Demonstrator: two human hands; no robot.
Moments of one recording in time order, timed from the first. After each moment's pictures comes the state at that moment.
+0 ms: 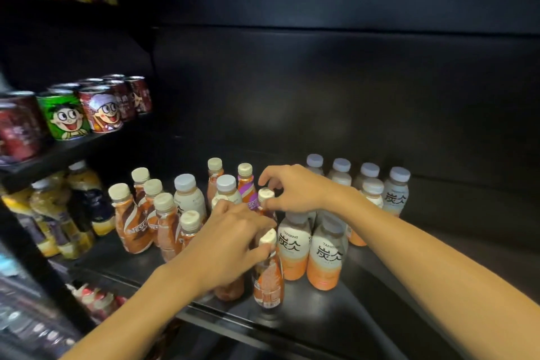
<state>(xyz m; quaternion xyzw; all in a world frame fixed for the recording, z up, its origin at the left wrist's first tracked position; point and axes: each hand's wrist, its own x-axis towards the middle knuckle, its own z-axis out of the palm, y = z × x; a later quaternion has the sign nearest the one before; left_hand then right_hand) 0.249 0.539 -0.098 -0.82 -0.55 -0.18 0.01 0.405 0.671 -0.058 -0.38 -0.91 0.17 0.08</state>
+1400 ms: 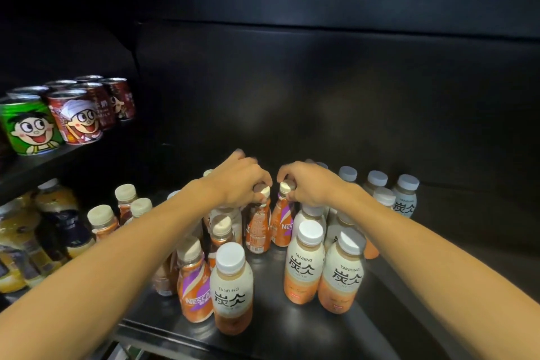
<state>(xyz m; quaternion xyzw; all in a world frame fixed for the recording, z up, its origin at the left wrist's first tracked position) 0.200 0.709 -0.079 -0.85 -0.51 -0.03 0.11 0.398 0.751 -0.083 -0.46 -0.88 0.08 0.07</state>
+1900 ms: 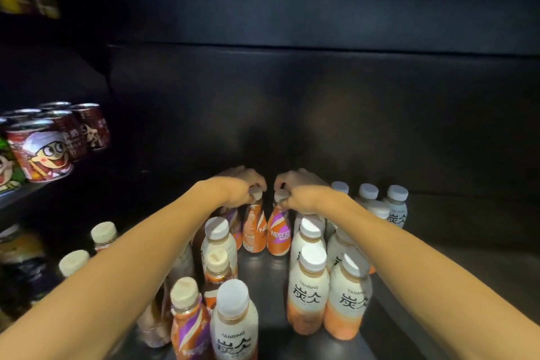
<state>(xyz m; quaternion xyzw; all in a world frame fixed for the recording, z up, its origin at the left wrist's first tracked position) 0.196 0.782 -0.074 -0.82 -0.56 0.00 -0.06 0.388 0.768 -0.073 -0.56 -0.82 0.10 0.07</state>
